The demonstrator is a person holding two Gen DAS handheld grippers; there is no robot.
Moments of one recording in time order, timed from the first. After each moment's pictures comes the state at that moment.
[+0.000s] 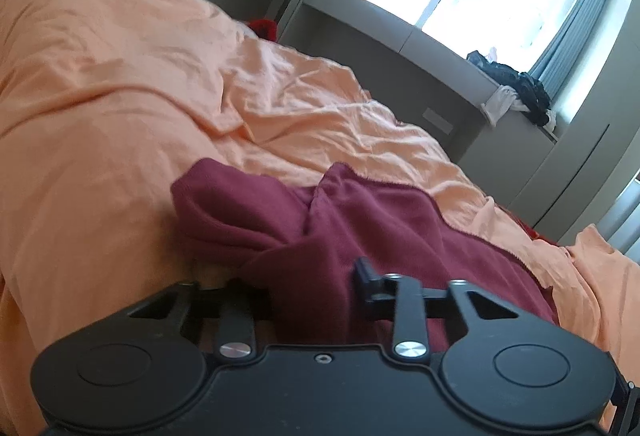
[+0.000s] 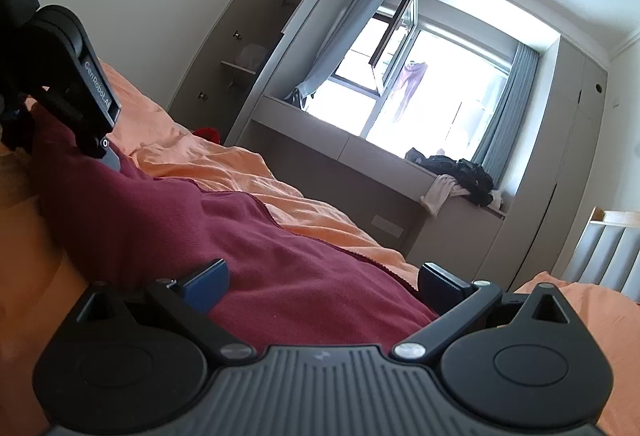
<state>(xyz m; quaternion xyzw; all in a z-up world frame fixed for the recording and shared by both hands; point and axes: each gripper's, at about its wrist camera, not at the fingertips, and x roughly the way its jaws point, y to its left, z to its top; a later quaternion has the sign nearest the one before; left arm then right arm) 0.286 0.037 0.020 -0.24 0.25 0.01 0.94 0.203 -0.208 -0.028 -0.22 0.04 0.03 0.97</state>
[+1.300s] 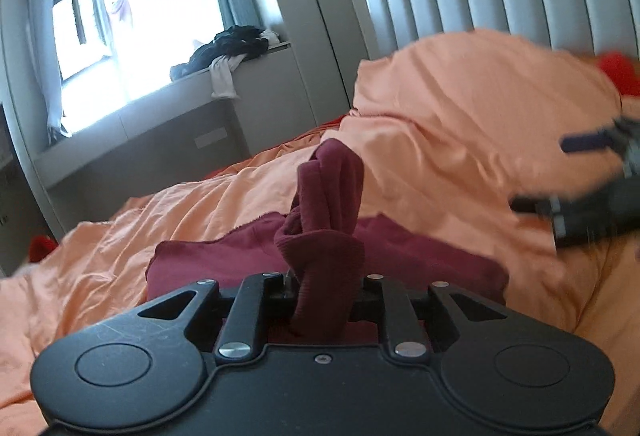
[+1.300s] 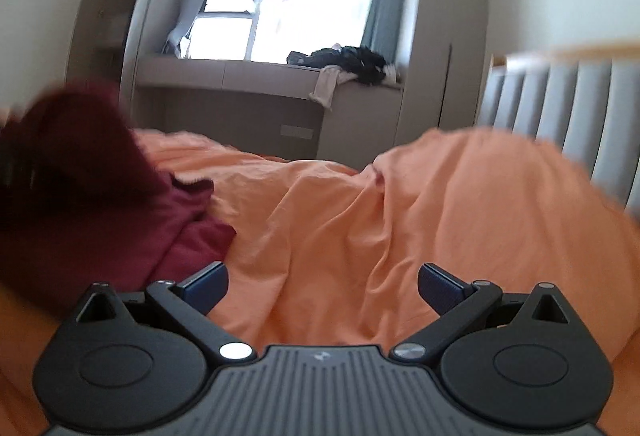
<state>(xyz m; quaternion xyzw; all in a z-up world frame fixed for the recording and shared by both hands) 0.234 -0.215 0.045 0.22 0.16 -0.27 0.92 0.167 -0.462 0.010 0.00 0.15 -0.07 0.99</state>
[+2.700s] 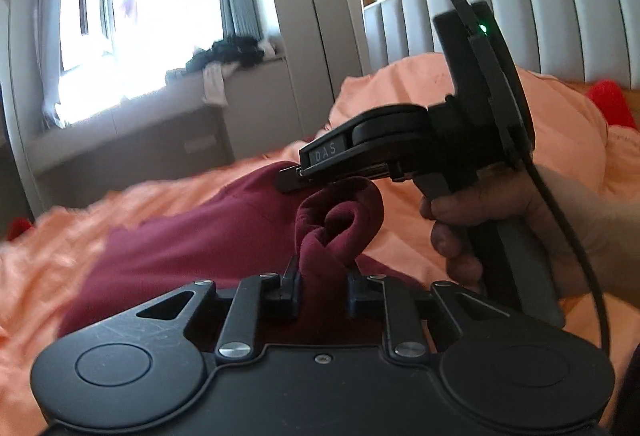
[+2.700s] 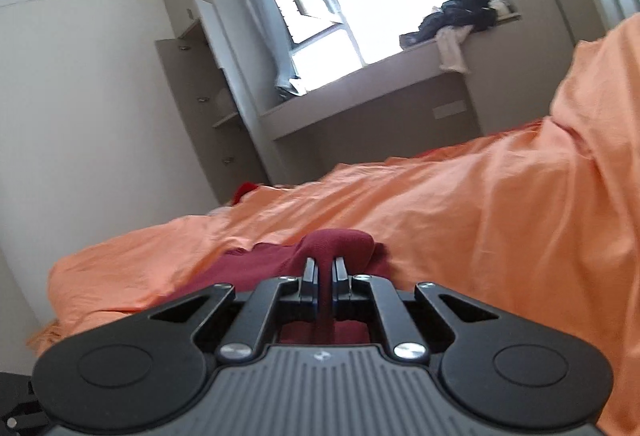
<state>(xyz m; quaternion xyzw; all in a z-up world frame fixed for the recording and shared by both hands) 0.211 -0.253 0.023 0.15 0.16 -0.29 0.93 0.270 -0.472 0.022 0.17 0.15 0.17 0.96</state>
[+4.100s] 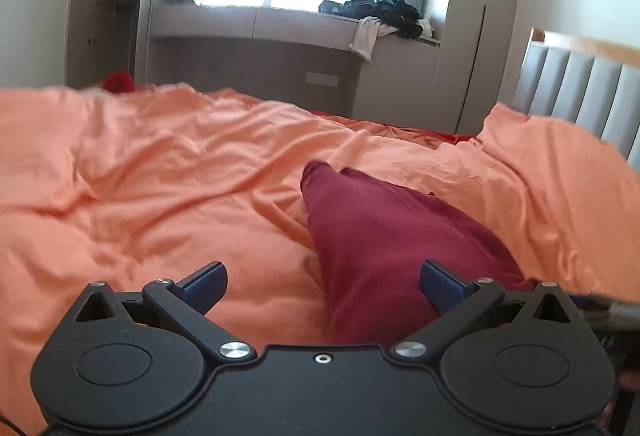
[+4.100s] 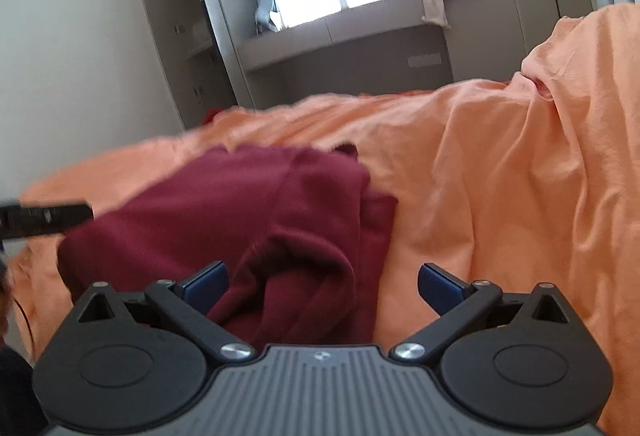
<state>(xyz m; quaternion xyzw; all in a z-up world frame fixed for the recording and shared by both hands) 0.270 -0.096 0.059 -0.06 0.26 -0.15 0.95 0.225 -0.451 -0.004 0.09 0.26 0.14 0.95</state>
